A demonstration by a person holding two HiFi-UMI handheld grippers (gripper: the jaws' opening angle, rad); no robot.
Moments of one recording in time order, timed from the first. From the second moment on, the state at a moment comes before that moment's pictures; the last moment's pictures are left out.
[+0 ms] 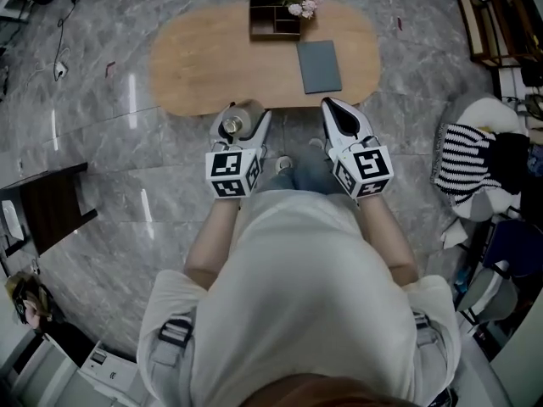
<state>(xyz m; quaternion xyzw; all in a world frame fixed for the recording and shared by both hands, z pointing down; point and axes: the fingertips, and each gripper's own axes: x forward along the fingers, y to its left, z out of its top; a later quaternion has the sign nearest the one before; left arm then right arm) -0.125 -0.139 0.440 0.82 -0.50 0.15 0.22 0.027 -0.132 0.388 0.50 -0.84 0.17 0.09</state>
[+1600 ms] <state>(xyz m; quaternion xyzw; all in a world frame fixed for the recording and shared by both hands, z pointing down) -0.035 -0.316 0.751 0.78 -0.49 0.28 0.27 0.069 -0.262 0.620 0.45 -0.83 0.29 0.18</state>
